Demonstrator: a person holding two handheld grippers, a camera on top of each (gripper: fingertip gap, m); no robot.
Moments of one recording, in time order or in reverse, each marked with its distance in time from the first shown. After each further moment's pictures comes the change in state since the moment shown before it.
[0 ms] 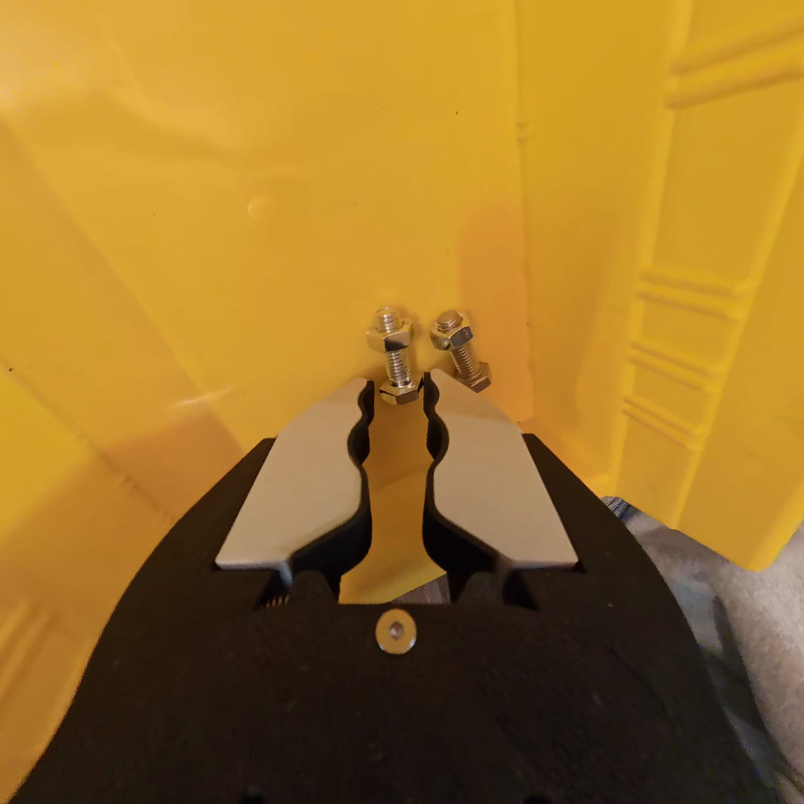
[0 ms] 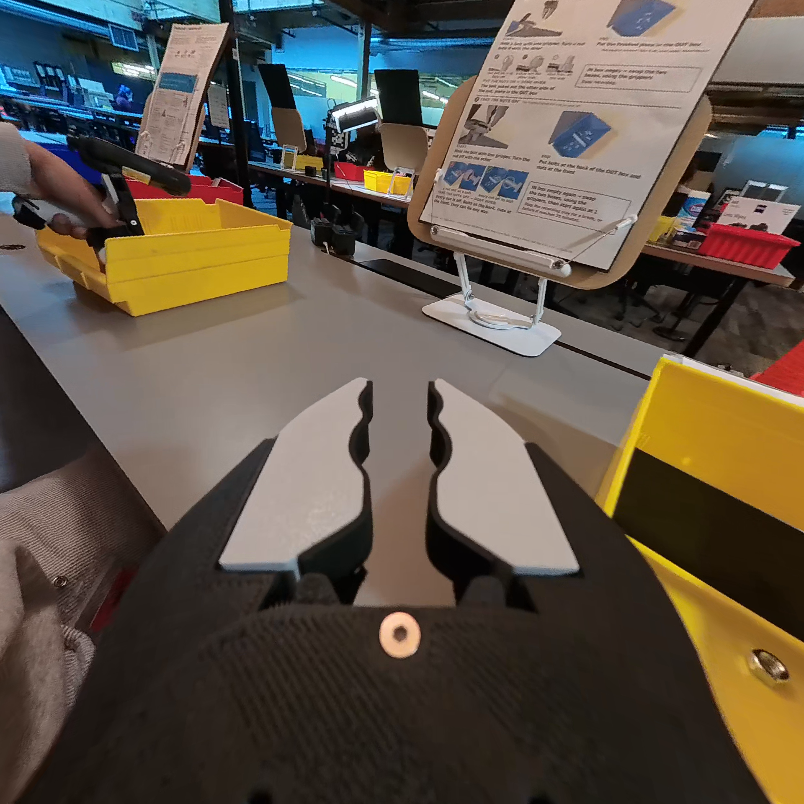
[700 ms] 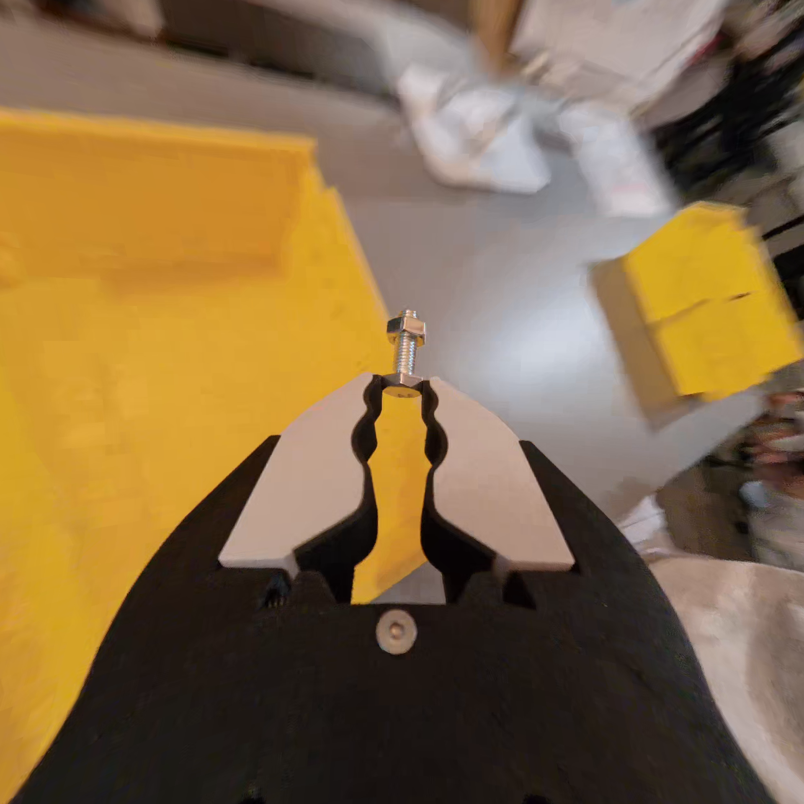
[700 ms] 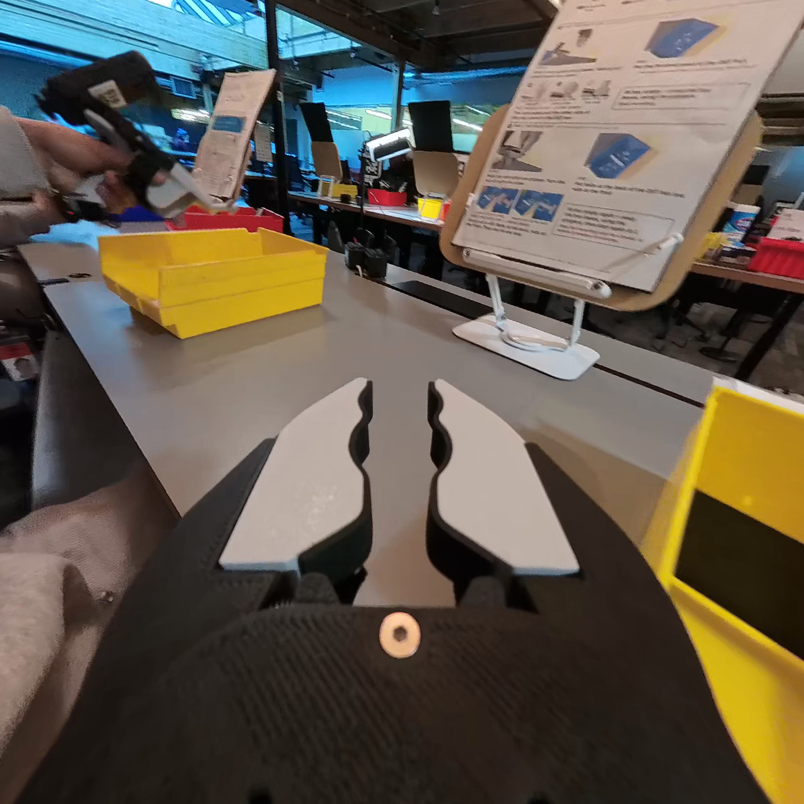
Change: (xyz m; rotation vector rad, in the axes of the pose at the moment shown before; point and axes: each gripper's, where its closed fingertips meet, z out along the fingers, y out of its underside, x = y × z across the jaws) left arm 0.076 -0.056 -0.133 0.759 0.225 0.092; right arm -0.017 -0.011 0.010 0.051 -0.078 0.030
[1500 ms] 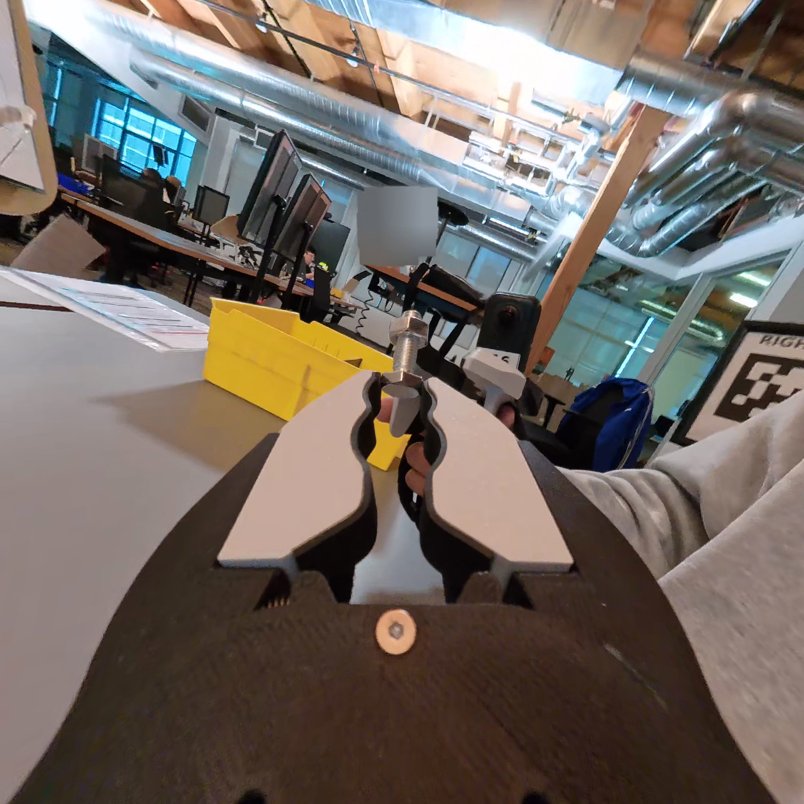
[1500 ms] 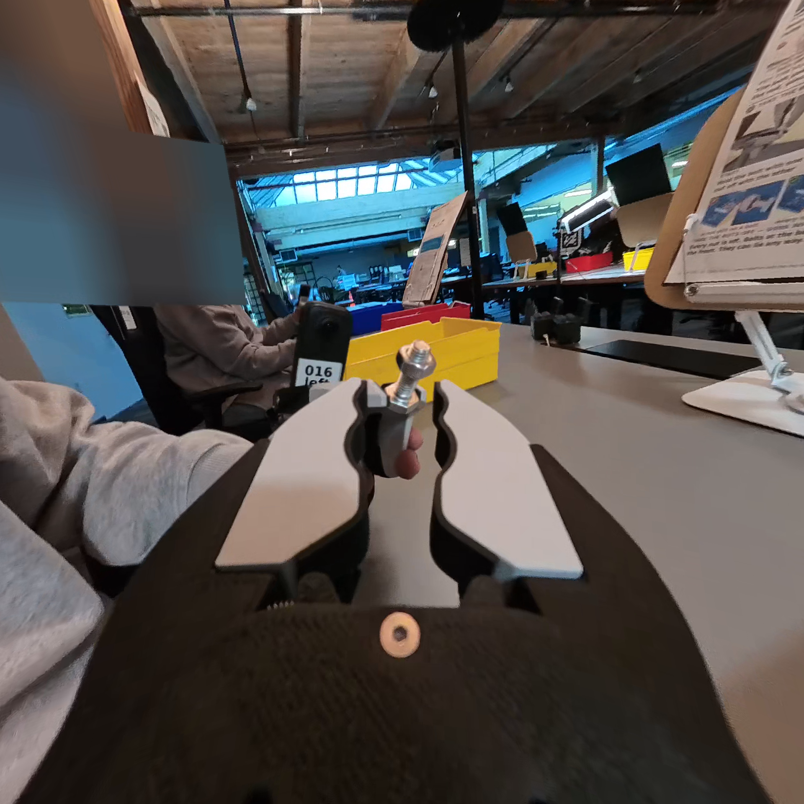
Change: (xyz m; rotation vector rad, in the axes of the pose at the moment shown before) left arm 0.344 0.111 0.142 0.523 0.888 0.199; right arm -0.050 -0.016 0.066 0.212 -0.482 0.326
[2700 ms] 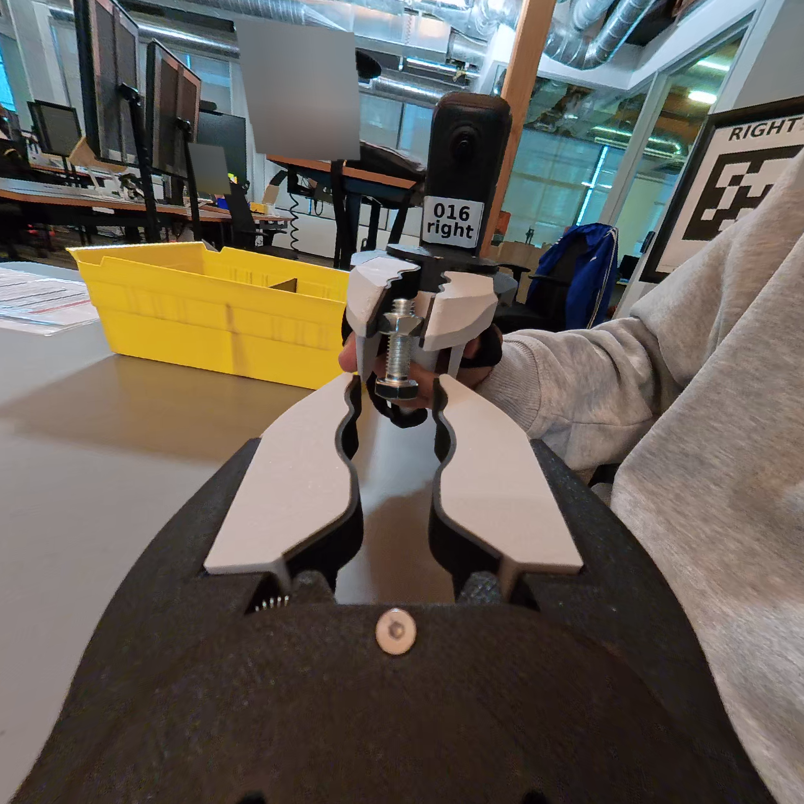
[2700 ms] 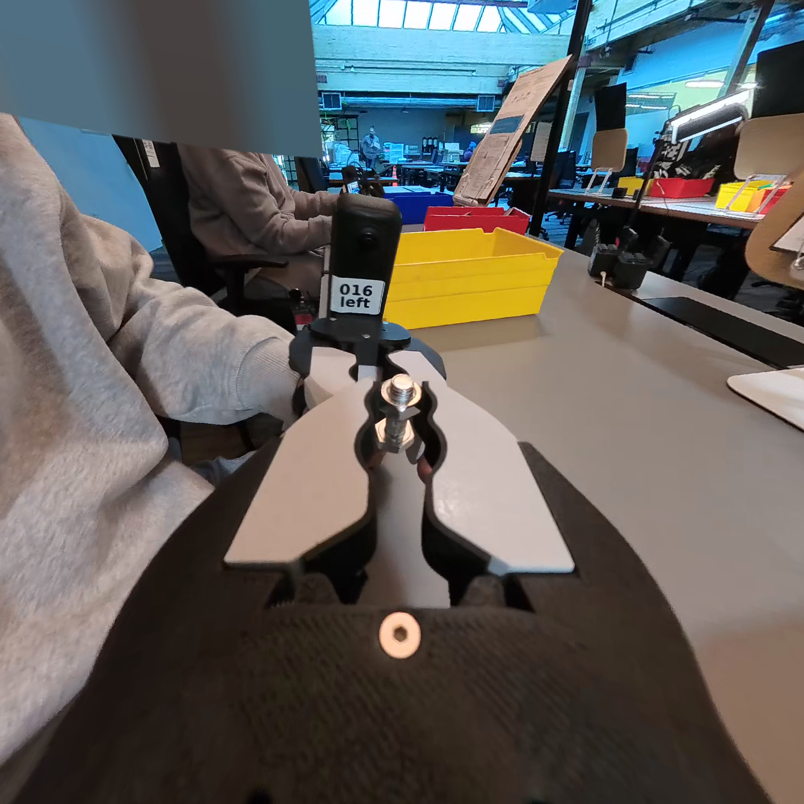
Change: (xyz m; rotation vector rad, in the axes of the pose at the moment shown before) left arm 0.026 0.055 0.008 -0.269 0.201 0.197; right arm -0.021 0.028 -0.011 -0.280 -0.147 -0.160
